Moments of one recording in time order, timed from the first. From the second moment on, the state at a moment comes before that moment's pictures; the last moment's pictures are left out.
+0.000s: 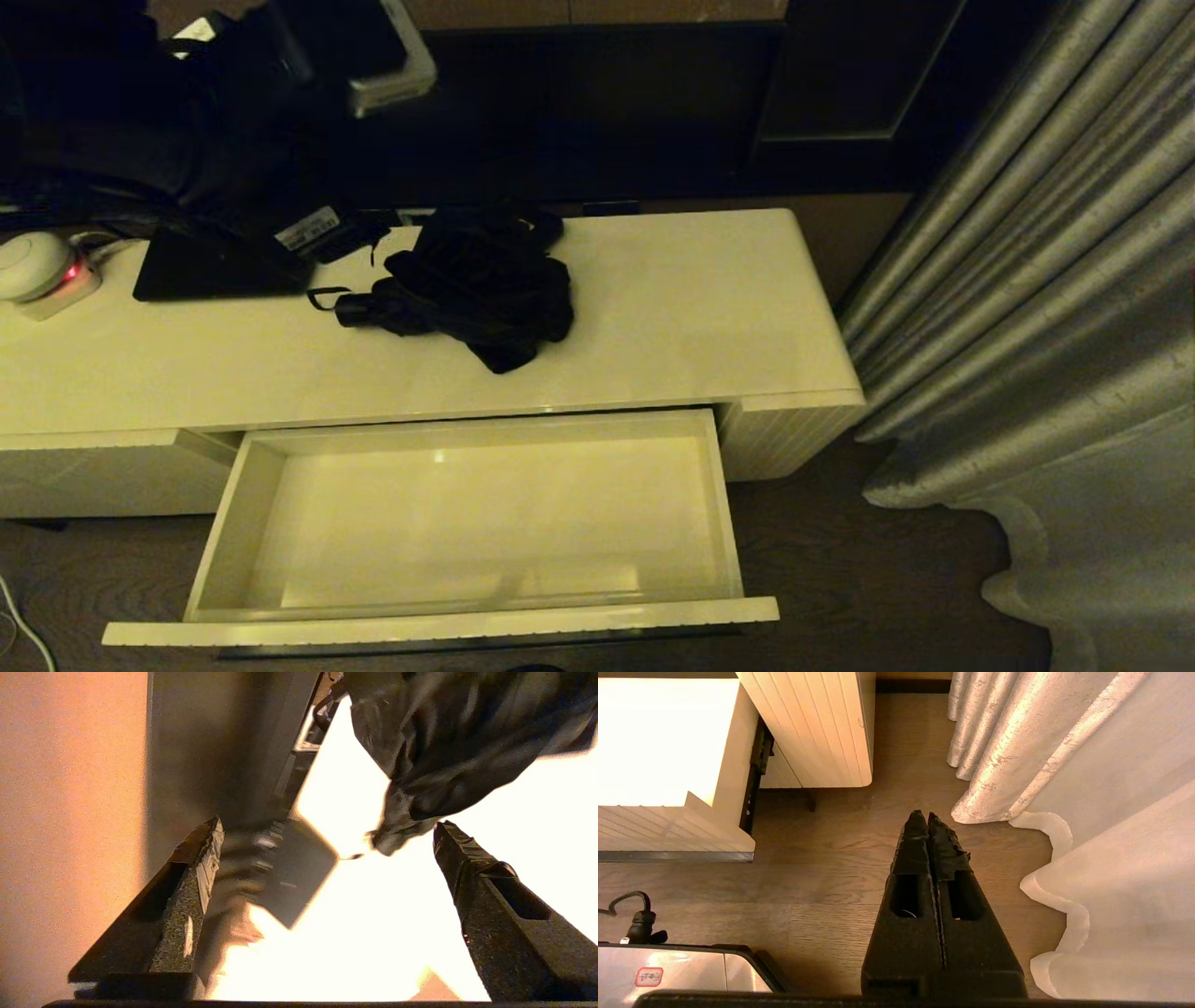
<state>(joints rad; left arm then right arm) -0.51 1.51 -1.58 0.31 0.51 0.94 0.00 0.00 0.00 0.00 0.00 0.02</state>
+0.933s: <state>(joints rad) -0.56 1.05 -0.95 0.67 0.22 0.58 0.00 0.00 0.00 0.00 0.00 0.02</state>
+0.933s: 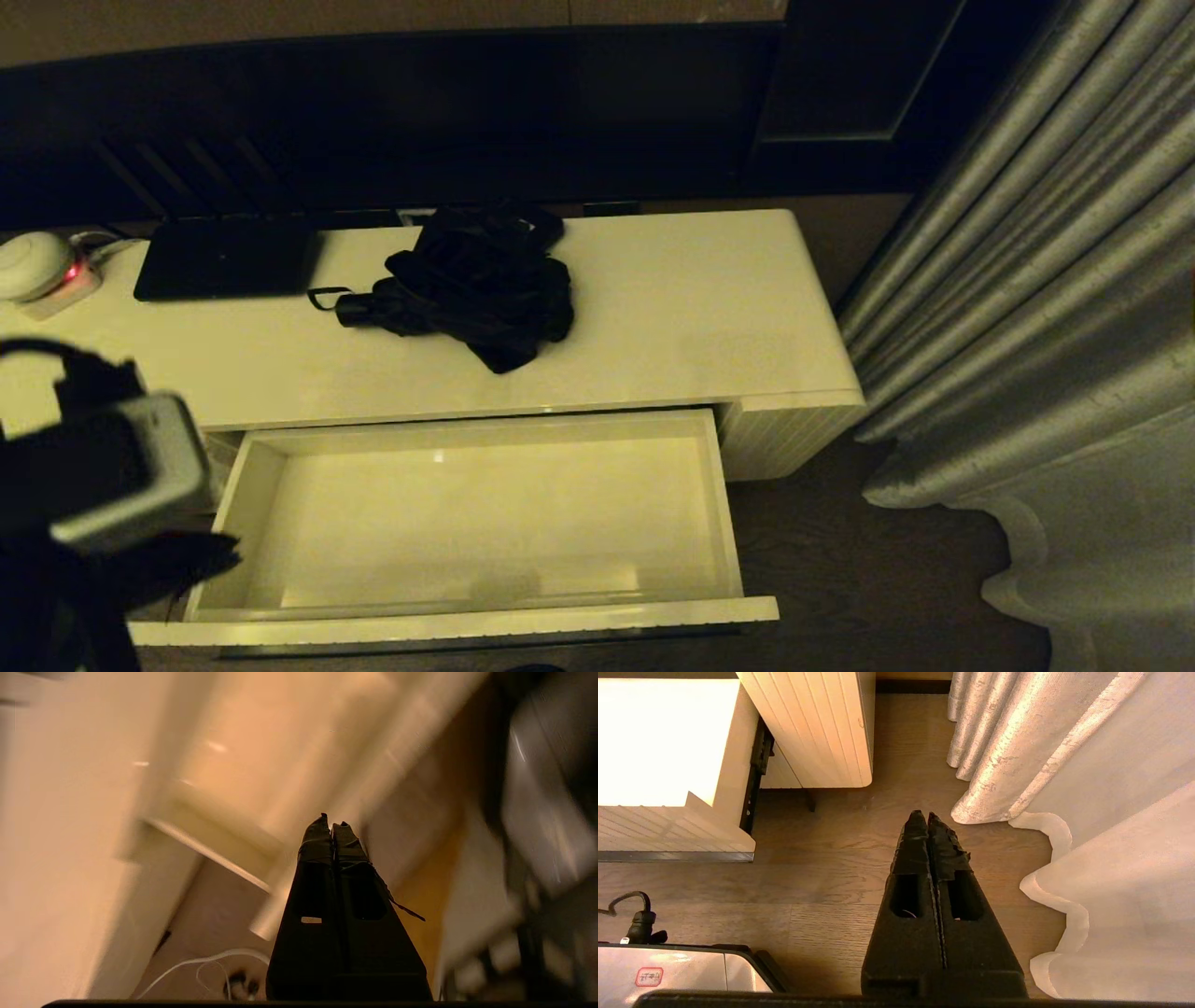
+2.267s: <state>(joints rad) -0.62 1.24 -0.30 0.36 -0.01 0.67 0.00 0.00 0.00 0.00 0.00 0.02</state>
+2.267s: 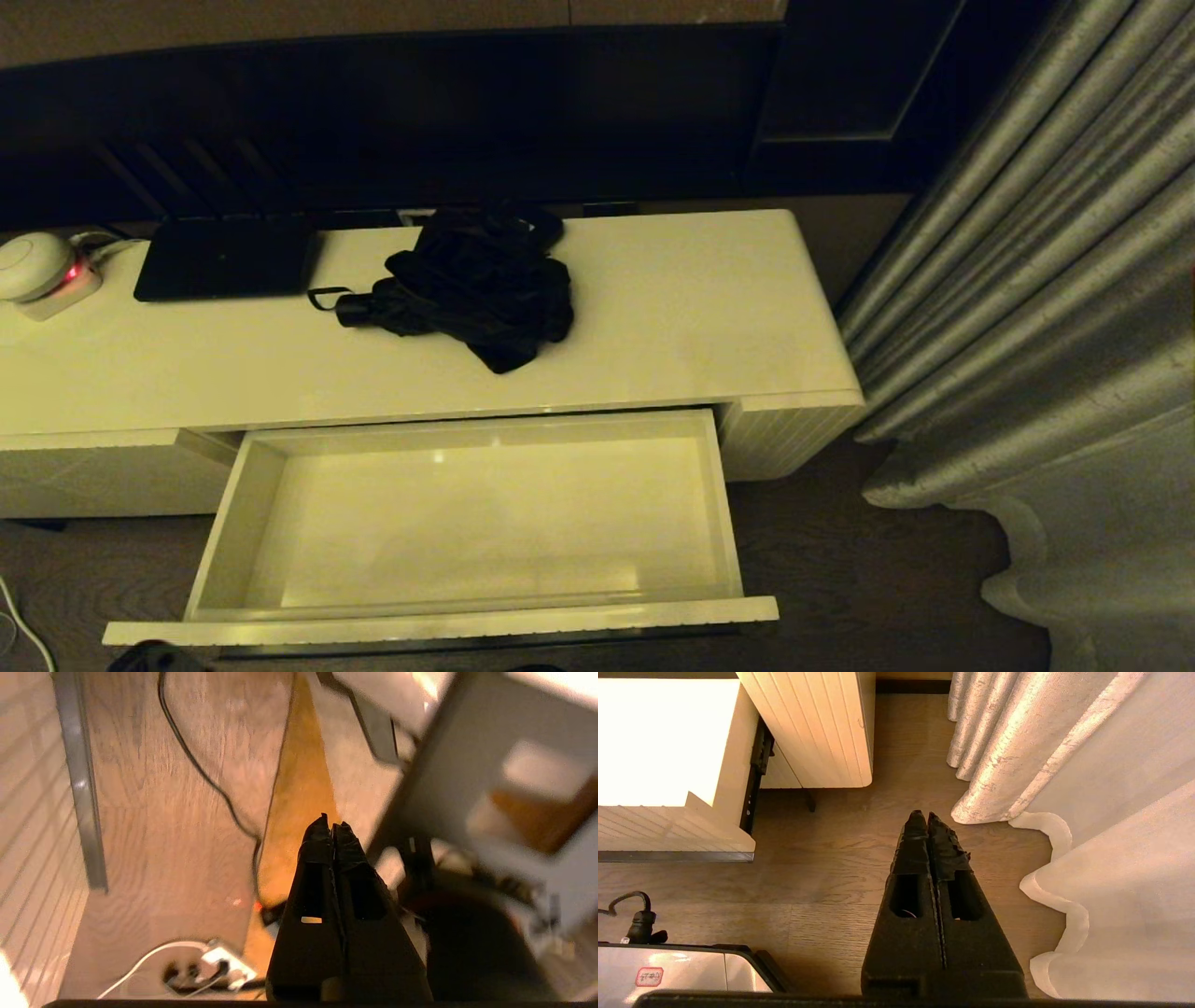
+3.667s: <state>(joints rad) -0.61 1.84 -0.17 -0.88 0.24 0.28 0.00 0.00 0.00 0.00 0.00 0.02</state>
